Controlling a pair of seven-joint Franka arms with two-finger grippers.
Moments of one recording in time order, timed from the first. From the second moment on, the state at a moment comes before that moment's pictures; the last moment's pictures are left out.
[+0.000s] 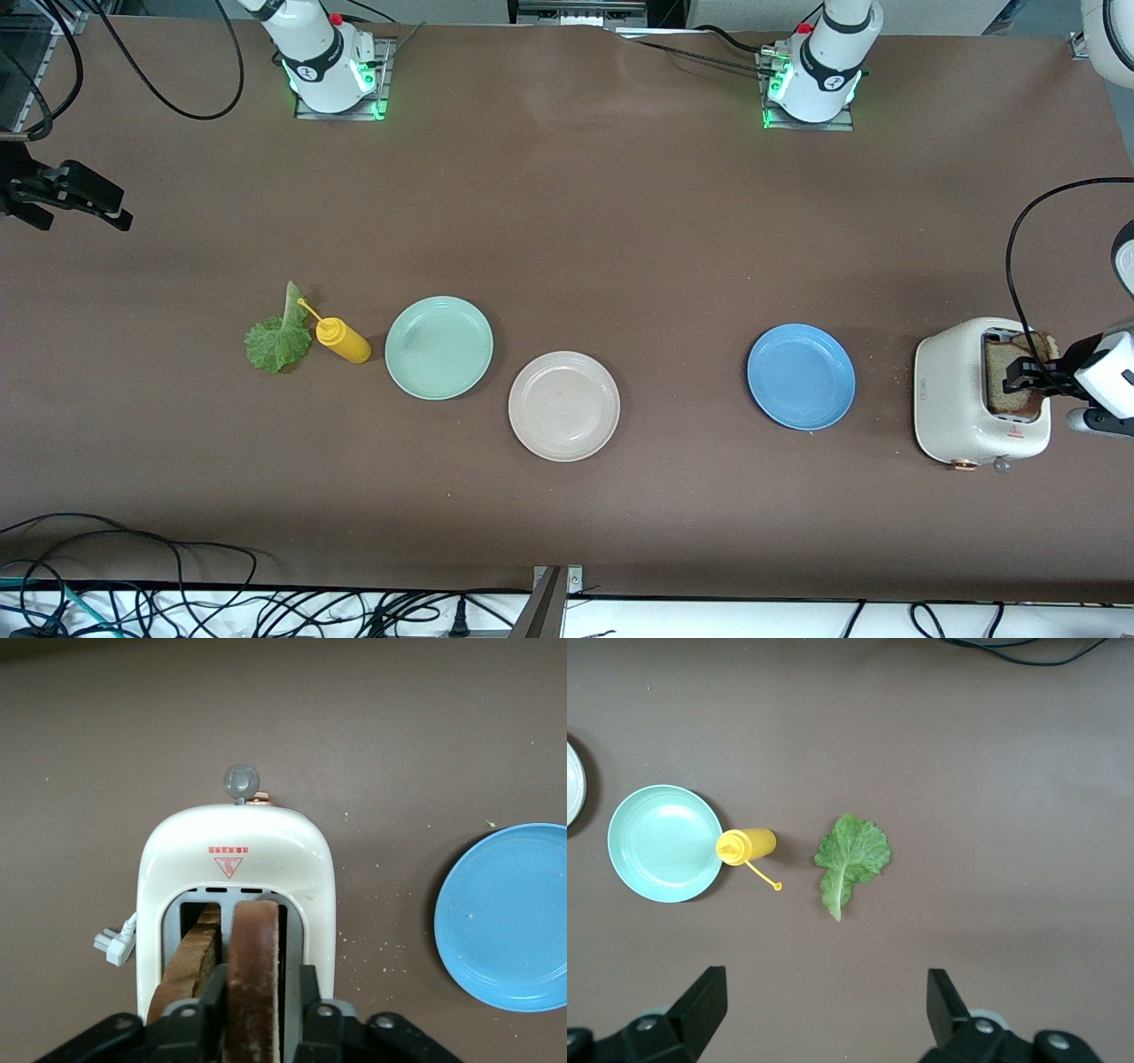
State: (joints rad) left arm 0.19 0.54 0.04 -1.40 -0.01 1.95 0.36; right arm -0.03 0.00 -0.01 -1.59 0.01 1.64 -0.04
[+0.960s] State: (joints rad) left arm 0.19 0.52 0.03 -1.23 -0.01 1.76 0.30; right arm -0.03 0.00 -0.01 -1.59 0.01 1.64 -0.04
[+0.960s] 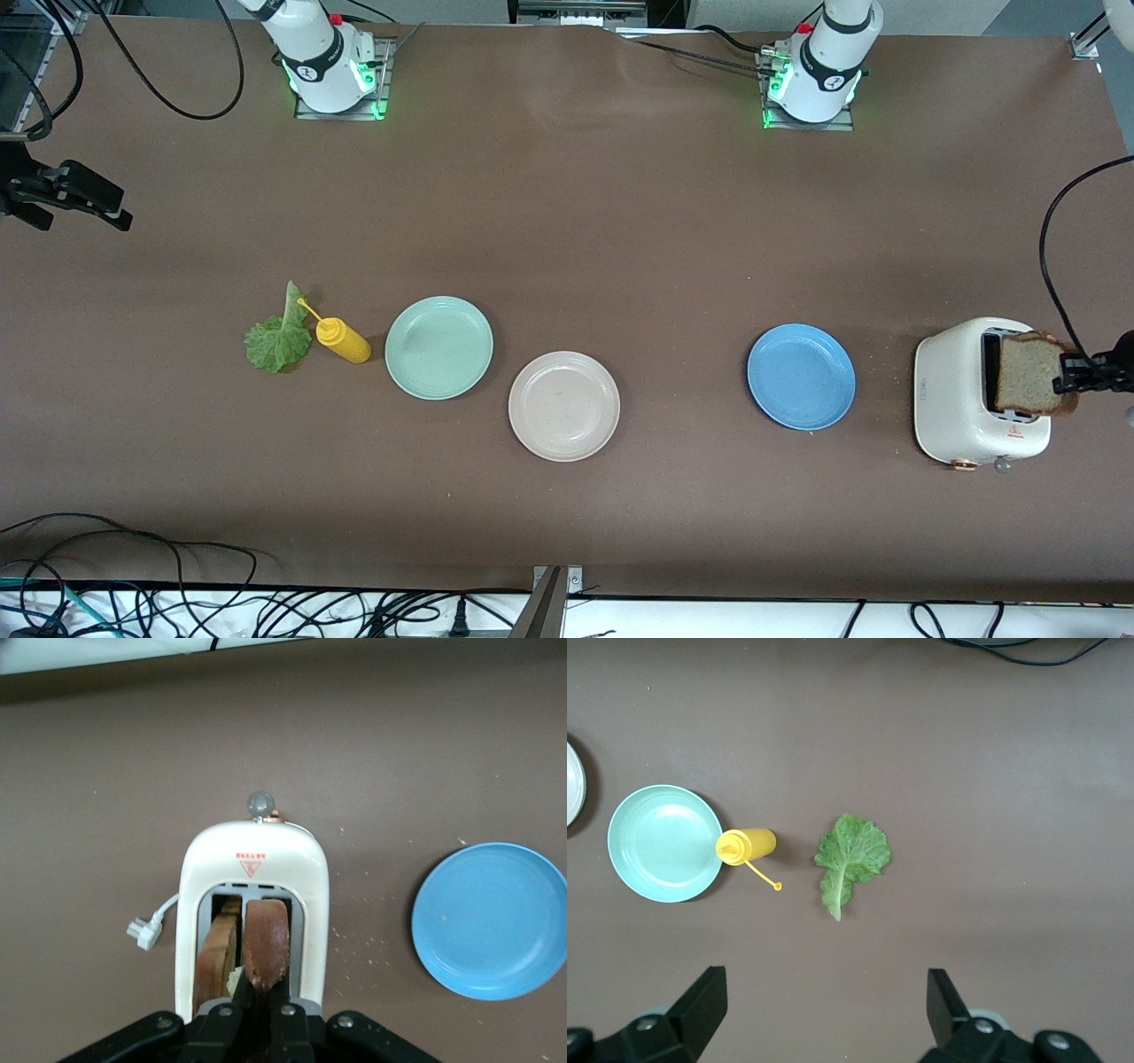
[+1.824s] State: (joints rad) left arm -0.13 0.56 -0.16 -1.18 -0.12 1.70 -0.67; right arm -0.03 0.00 -0.01 -1.59 0.01 1.64 -0.04
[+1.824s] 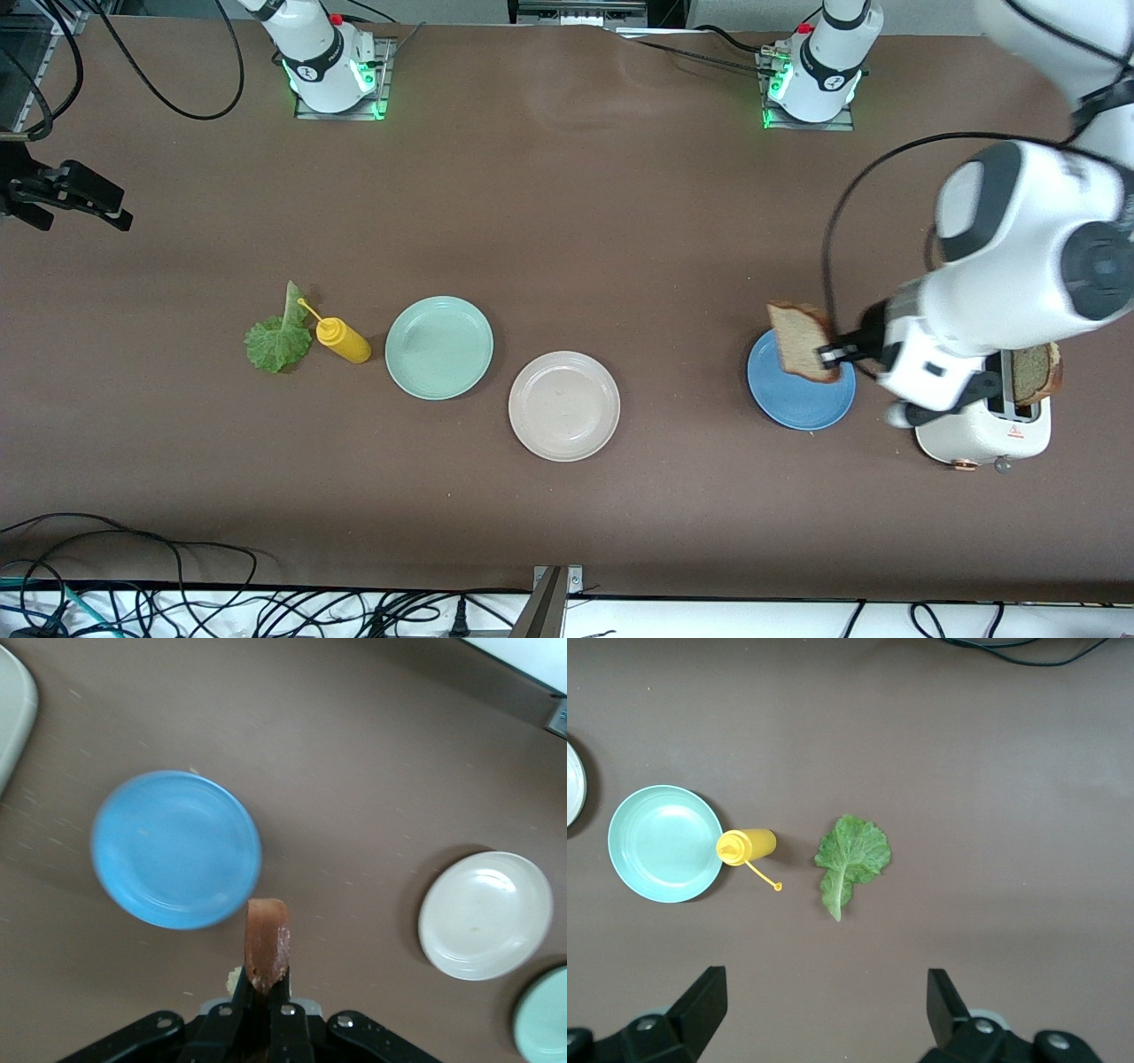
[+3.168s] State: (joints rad) left arm -0.49 0.86 -0.16 -1.21 -0.16 2.54 -1.20; right arm -0.03 0.01 -0.01 -1.59 0.01 1.64 -0.04
